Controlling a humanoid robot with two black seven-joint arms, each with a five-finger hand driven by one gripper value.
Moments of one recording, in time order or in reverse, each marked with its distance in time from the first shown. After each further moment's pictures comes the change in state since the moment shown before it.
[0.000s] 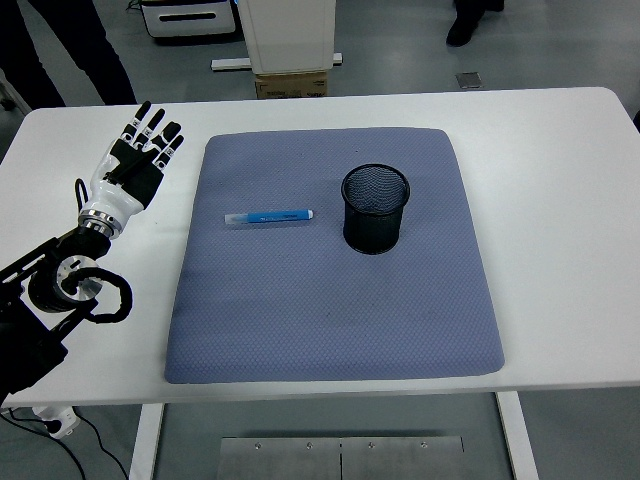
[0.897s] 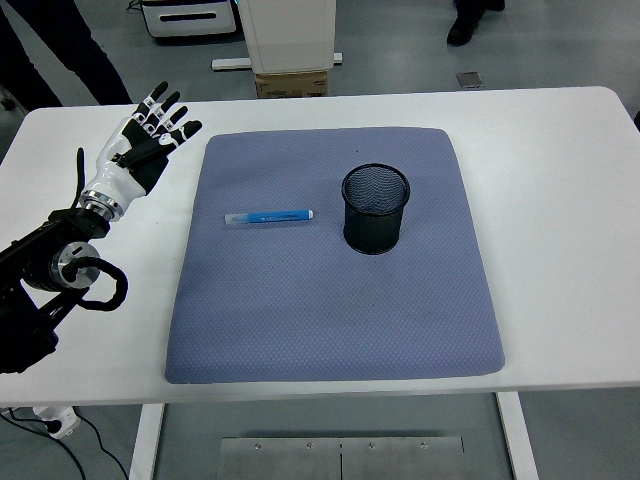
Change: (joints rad) left arm -0.077 0.018 0.058 0.006 0.275 0.015 0.003; right arm 0.000 0.000 0.000 0.000 0.000 0.000 0.000
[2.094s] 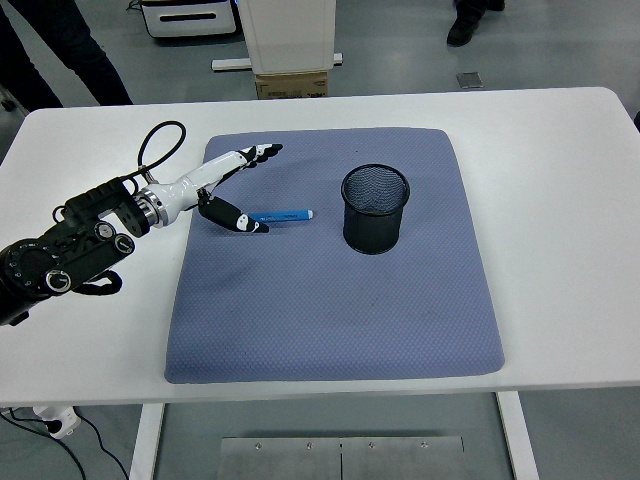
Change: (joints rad) left arm -0.209 0.011 0.411 -0.015 0.858 0.188 -0.003; right arm 0.000 0.000 0.000 0.000 0.000 0.000 0.000
